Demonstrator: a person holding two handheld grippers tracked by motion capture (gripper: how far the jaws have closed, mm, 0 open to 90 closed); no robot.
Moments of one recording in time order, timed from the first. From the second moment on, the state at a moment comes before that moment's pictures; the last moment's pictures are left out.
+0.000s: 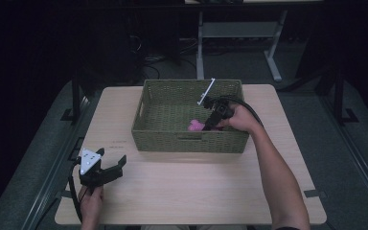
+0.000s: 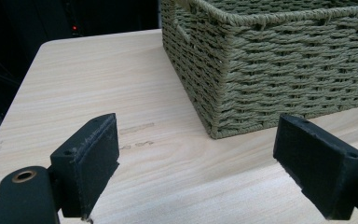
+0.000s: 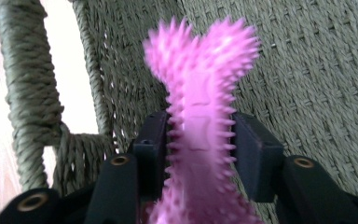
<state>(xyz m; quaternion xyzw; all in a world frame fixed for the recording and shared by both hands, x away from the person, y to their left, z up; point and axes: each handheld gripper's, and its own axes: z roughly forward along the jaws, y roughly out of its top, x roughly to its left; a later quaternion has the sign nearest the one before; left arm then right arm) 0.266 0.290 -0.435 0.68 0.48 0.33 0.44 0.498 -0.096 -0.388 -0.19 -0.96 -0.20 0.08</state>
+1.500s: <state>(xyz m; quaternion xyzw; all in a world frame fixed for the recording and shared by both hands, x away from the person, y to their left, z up) 0.267 0.287 -0.435 0.69 0.48 0.32 0.44 0.468 -0.130 -0.339 -0.21 -0.94 -0.26 0.04</state>
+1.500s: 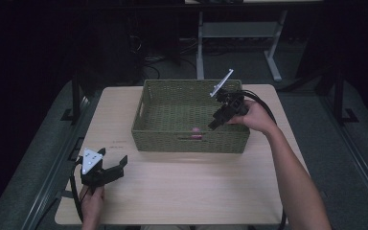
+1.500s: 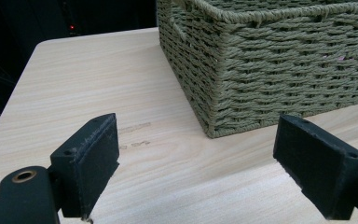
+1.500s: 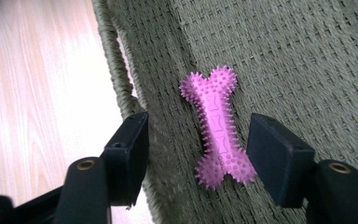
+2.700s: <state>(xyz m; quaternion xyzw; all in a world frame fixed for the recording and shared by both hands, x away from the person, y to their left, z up) 0.267 0.284 -0.436 0.69 0.47 0.32 0.44 0.421 -0.141 -0.309 -0.20 -0.94 -0.28 0.01</state>
